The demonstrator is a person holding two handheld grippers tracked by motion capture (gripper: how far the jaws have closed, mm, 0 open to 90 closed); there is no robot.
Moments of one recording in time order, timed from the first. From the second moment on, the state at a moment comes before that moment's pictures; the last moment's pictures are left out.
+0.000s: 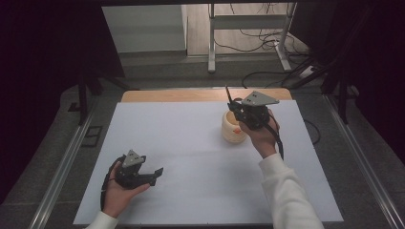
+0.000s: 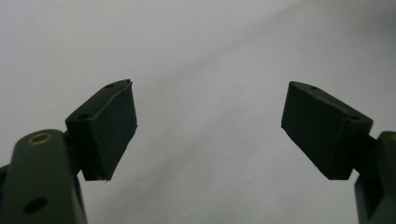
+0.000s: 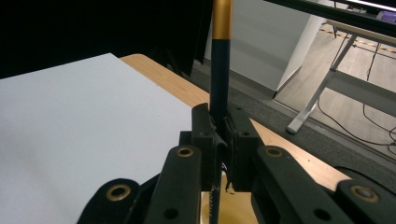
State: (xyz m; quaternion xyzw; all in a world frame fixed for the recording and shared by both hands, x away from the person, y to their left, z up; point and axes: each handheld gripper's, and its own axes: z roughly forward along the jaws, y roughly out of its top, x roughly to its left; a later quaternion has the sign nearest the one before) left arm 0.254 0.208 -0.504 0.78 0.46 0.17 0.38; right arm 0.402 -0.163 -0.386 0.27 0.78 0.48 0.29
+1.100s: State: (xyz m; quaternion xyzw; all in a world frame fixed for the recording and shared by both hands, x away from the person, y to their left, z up) left arm 0.254 0.209 -0.504 0.78 0.46 0.17 0.38; right arm 0.444 -0.176 -0.431 0.35 0.77 0.46 0.26
